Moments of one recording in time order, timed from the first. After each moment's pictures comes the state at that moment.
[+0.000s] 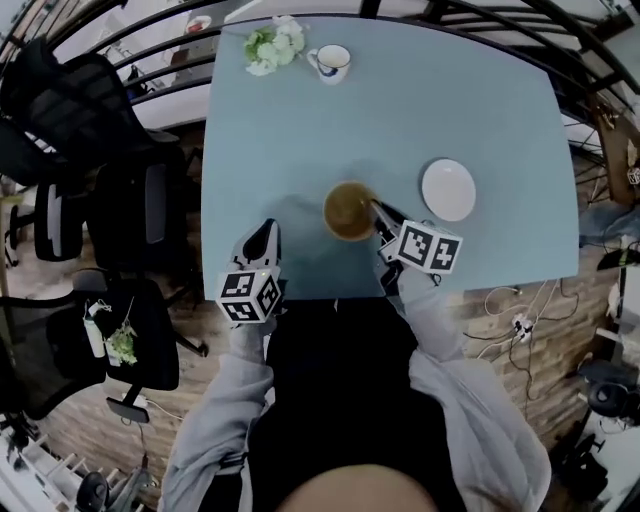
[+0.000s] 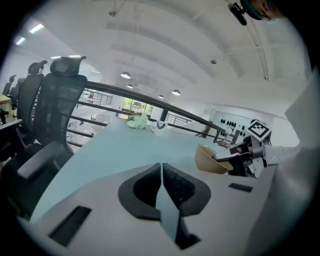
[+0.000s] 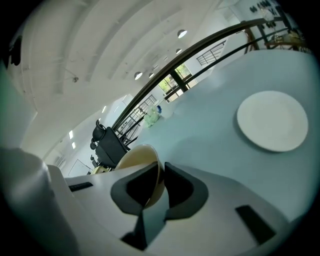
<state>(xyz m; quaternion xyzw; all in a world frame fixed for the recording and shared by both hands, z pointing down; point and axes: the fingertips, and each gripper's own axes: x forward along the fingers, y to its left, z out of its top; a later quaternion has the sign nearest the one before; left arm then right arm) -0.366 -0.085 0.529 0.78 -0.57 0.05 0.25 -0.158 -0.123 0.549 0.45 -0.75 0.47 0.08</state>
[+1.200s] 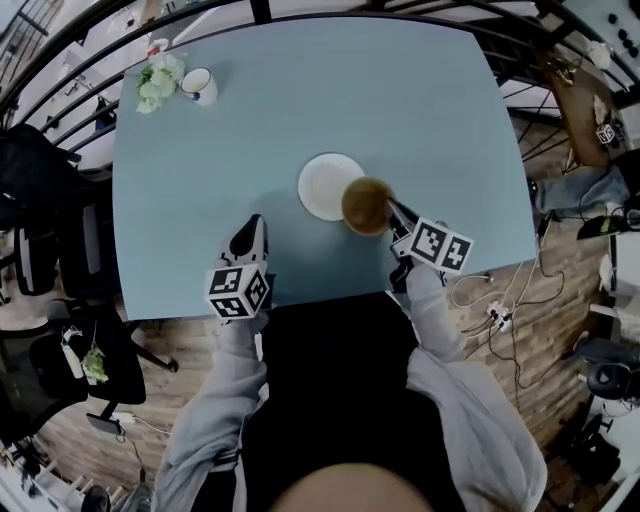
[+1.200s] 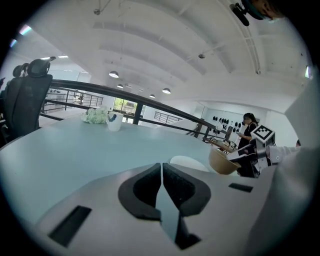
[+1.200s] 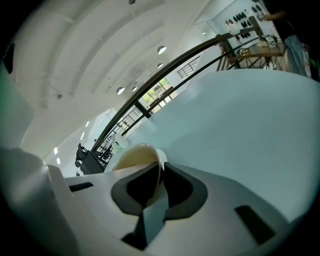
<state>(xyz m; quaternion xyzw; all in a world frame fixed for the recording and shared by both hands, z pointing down) -0.116 -0.121 0.524 0.80 -0.55 0.06 0.23 0.158 -0.128 0.547 0.53 -0.70 0.47 0.04</state>
